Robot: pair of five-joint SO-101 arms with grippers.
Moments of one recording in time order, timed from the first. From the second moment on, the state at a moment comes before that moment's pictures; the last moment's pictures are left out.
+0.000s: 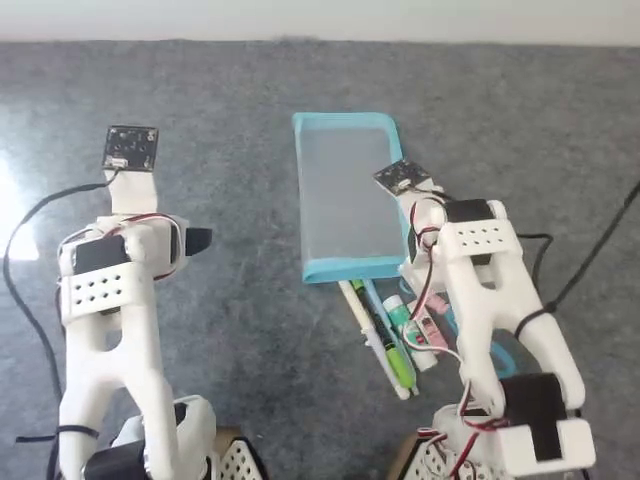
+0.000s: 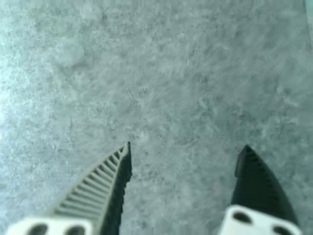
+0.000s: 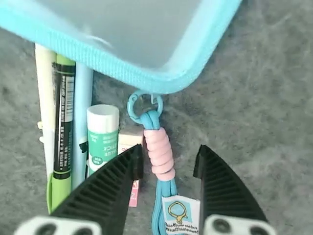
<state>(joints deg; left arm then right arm) -21.3 -28.7 45.8 56.3 -10.8 -11.4 -7.7 32.5 71.1 25.1</state>
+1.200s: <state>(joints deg) -15.2 -32.0 45.1 65.4 -15.5 -16.3 -13.1 -4.4 95.6 22.0</state>
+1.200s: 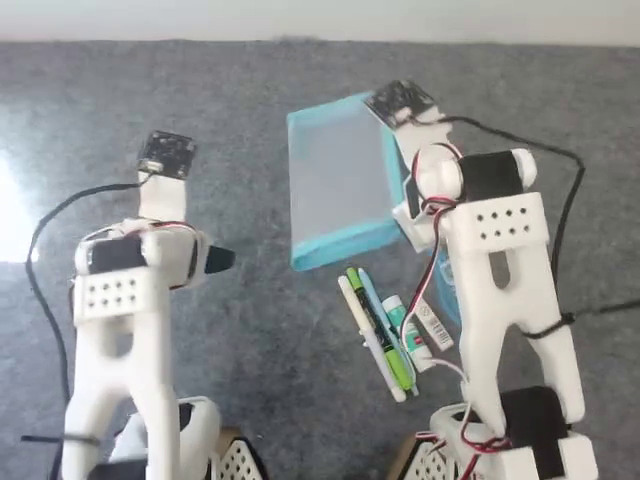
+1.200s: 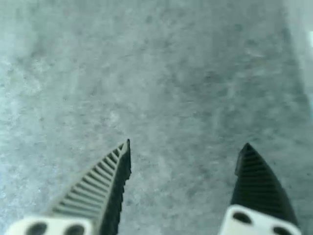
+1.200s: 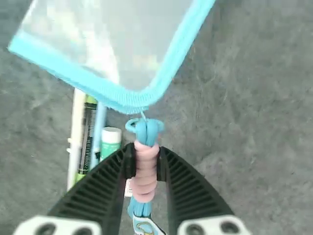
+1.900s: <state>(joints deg) 0.2 -79.7 72.5 61.2 -8.6 -25.8 -13.7 -21.9 100.6 16.7</state>
